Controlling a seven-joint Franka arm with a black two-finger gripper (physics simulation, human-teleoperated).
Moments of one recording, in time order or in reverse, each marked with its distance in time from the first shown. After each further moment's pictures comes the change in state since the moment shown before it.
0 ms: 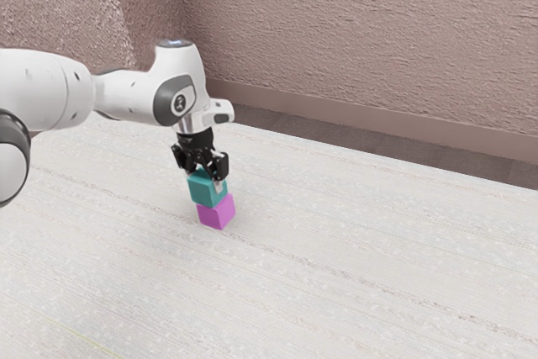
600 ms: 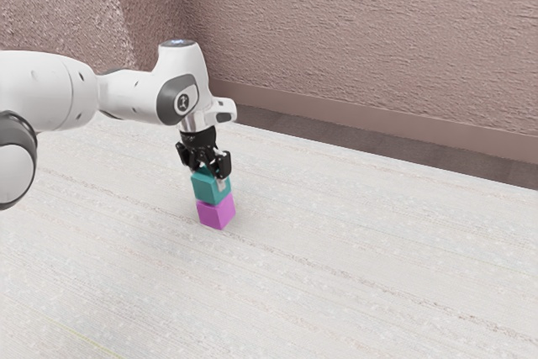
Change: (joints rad) arm 0.000 0.029 0.000 0.040 -0.004 0.005 0.048
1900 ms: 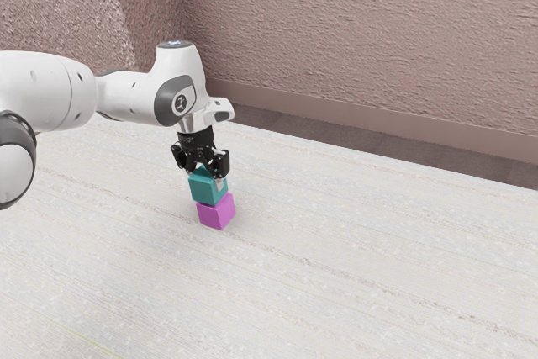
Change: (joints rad) arm 0.001 -0.004 0.011 -0.013 -0.001 0.007 -0.123
